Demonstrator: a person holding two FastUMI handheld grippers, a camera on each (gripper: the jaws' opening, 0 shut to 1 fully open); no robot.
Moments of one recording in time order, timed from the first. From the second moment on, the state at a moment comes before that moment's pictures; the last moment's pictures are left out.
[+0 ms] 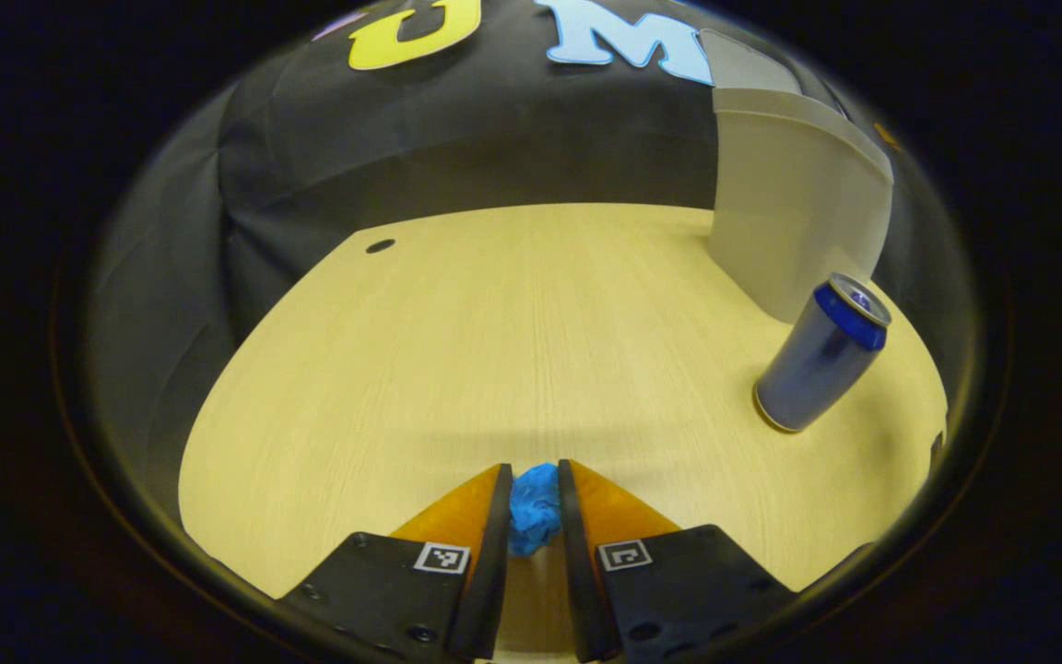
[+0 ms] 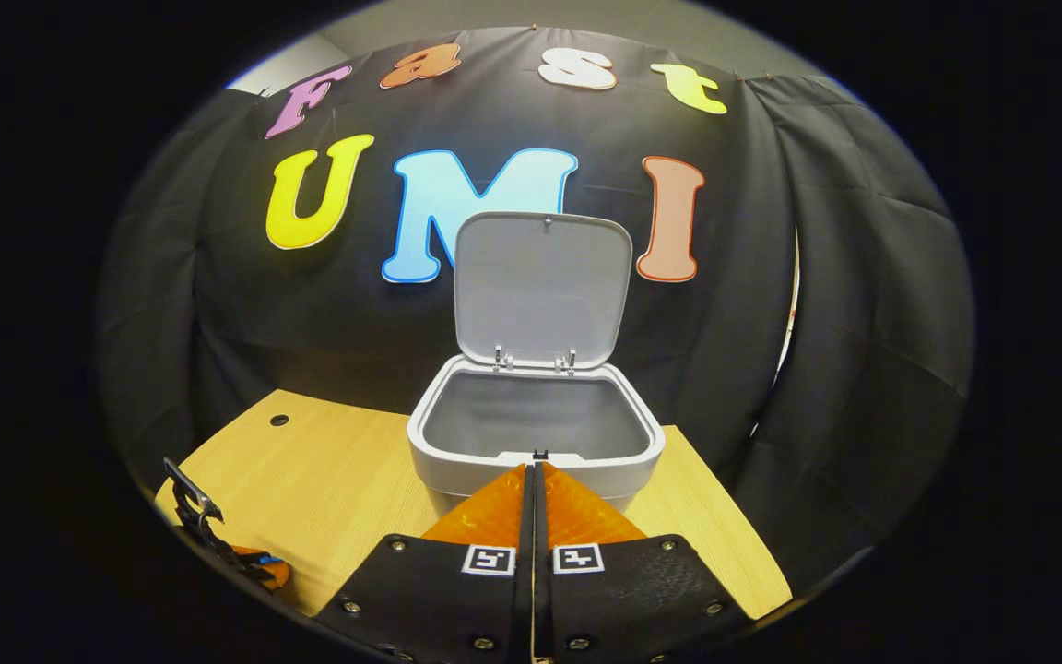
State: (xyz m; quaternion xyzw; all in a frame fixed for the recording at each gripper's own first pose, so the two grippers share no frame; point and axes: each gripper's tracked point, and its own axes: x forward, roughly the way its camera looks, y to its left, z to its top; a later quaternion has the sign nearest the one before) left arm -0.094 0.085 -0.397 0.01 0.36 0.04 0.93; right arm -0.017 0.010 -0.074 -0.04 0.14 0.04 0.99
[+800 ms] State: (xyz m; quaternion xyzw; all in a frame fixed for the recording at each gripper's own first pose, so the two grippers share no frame) left arm 0.006 0.050 -0.253 -0.01 0.23 0.00 0.97; right arm -0.030 -0.006 -0.085 -0.01 0.14 0.02 0.99
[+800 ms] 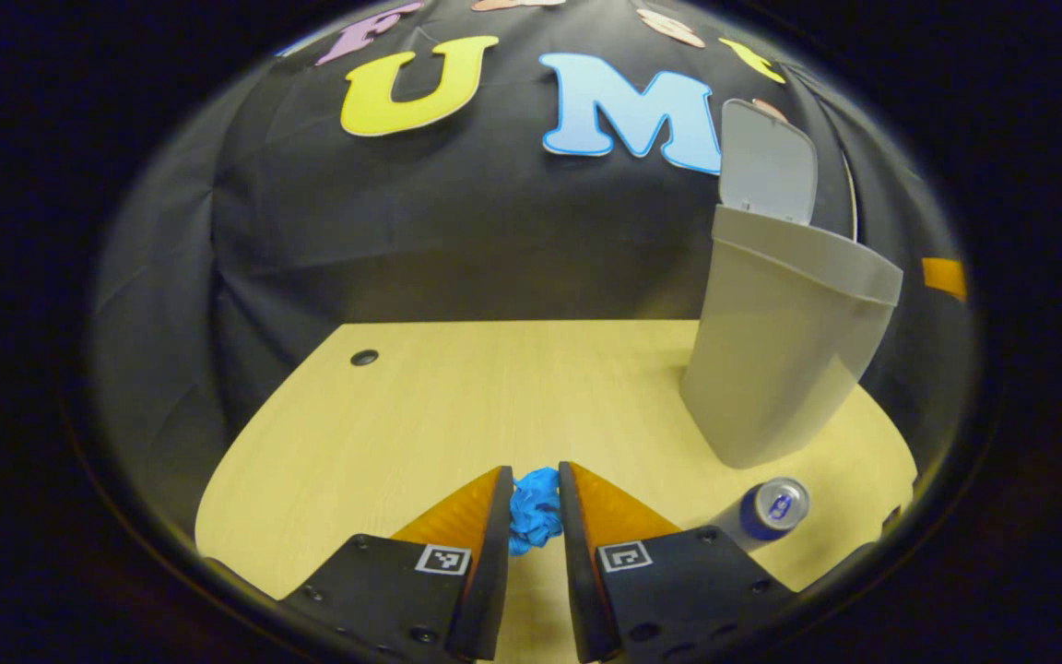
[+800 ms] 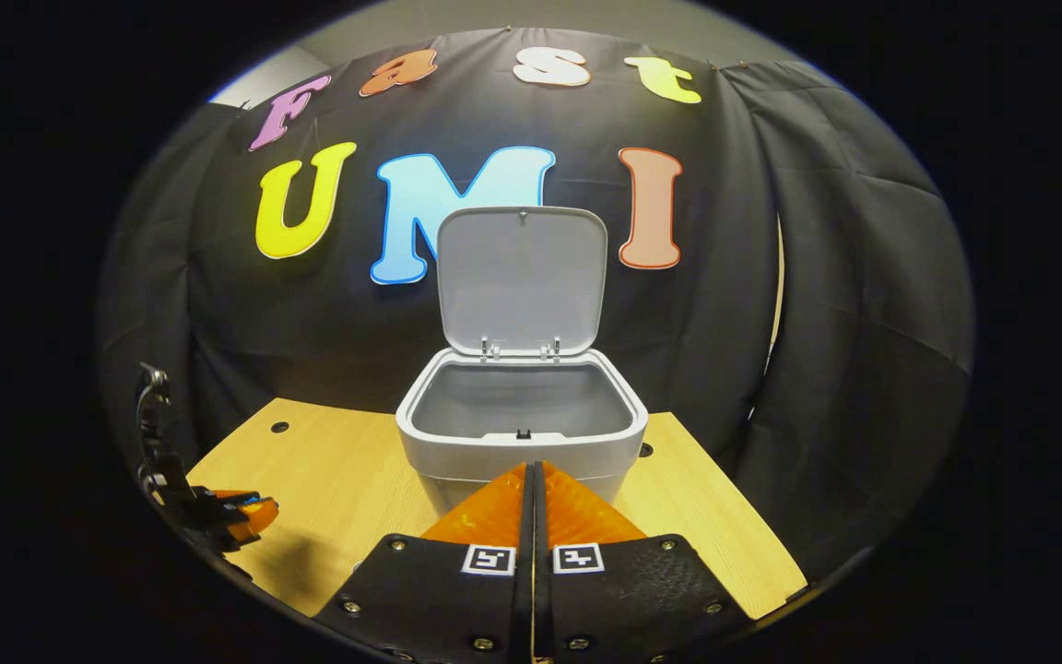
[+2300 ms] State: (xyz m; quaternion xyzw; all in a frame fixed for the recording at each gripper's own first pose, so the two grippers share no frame) left arm 0.147 -0.188 -0.057 0.00 0.07 -0.21 0.98; right arm -0.045 -0.084 -0.112 0.05 0.15 -0.08 0.98
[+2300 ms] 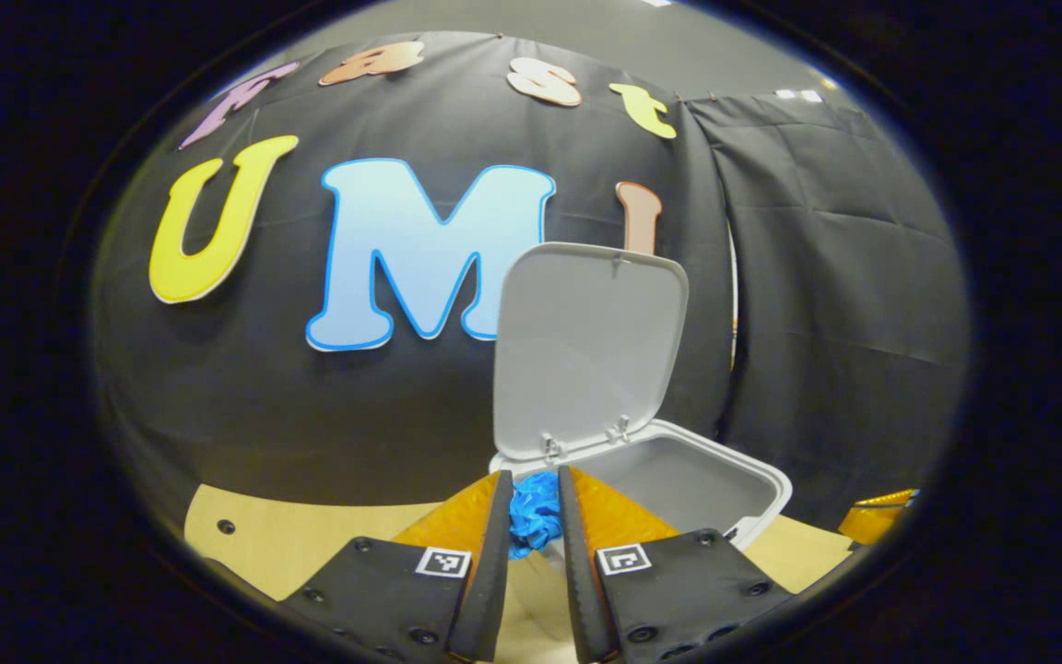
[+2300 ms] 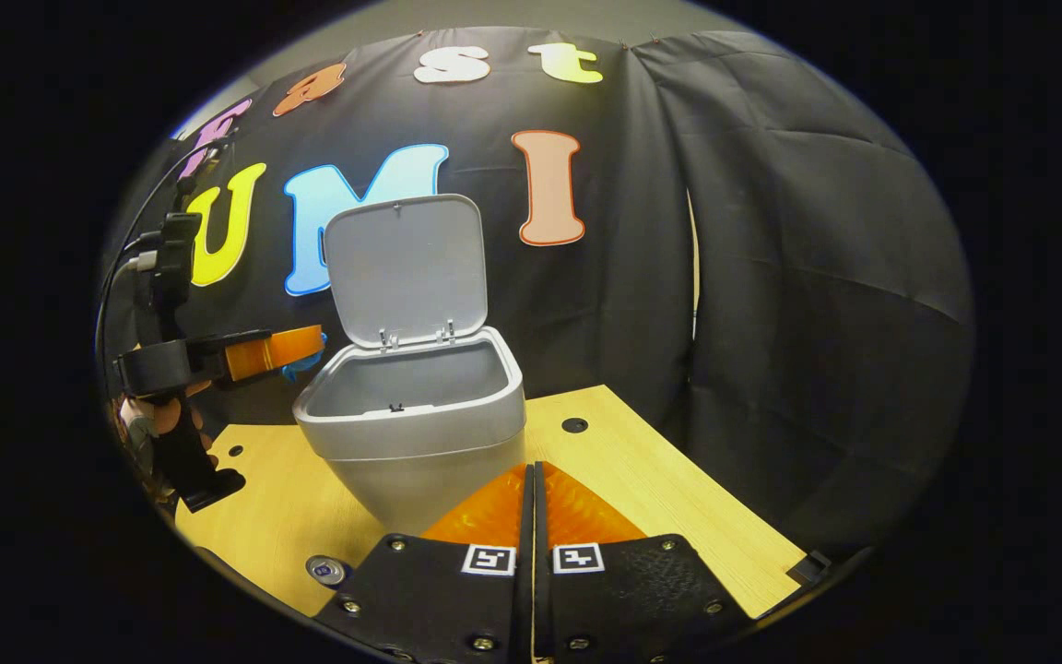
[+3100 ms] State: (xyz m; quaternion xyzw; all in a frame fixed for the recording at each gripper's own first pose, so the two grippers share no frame) left arm 0.143 -0.176 -0.052 0.00 0.07 -0.20 0.98; right arm -0.044 -0.063 -0.119 0.06 0.16 -0.05 0.98
